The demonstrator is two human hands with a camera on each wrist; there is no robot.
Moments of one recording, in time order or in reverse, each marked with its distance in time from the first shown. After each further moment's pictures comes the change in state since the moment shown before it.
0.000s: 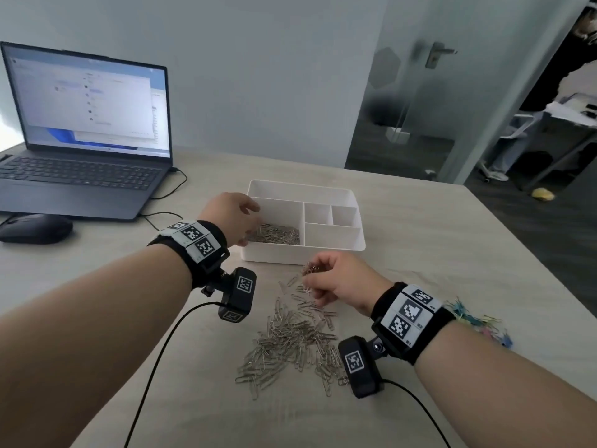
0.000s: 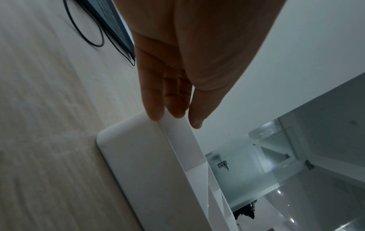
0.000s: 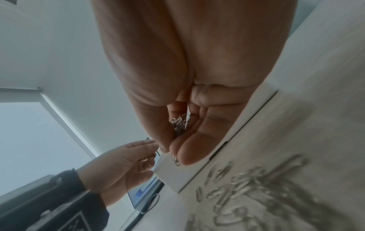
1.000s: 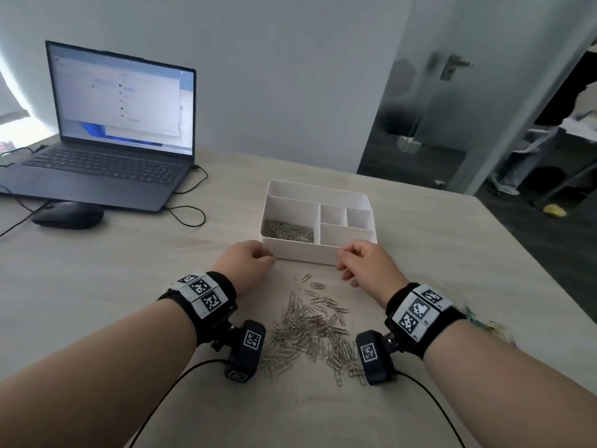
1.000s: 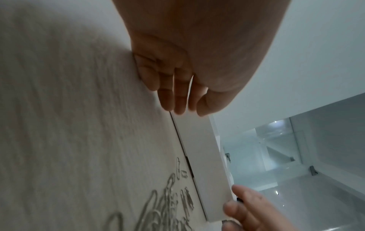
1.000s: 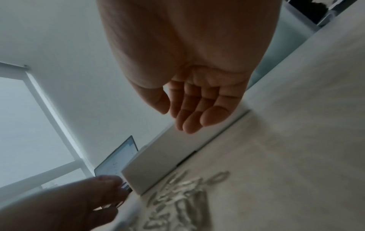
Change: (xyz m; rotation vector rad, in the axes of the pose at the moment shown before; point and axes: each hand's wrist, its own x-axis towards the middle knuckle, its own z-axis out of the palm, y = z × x) left_hand -0.064 -0.045 0.031 0.019 0.003 -0.029; right_hand -0.006 0.001 -0.012 -0.250 0.324 -0.086
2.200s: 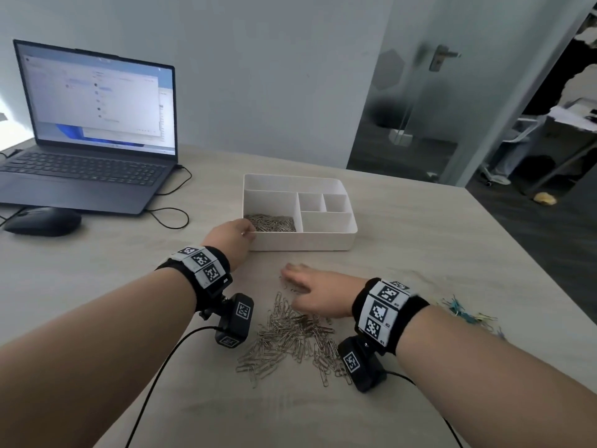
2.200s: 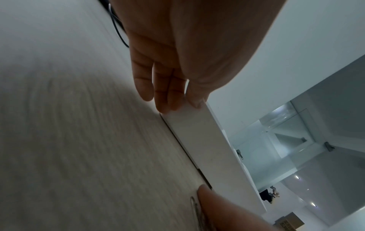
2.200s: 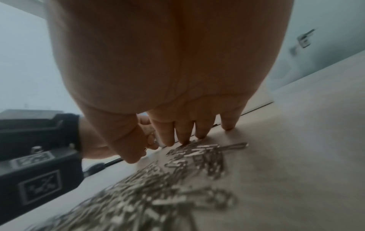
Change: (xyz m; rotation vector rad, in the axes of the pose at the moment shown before) left_hand 0.049 0.007 -0.003 0.253 0.026 0.050; right_hand -0.004 -0.018 0.027 -0.712 -0.665 -0.202
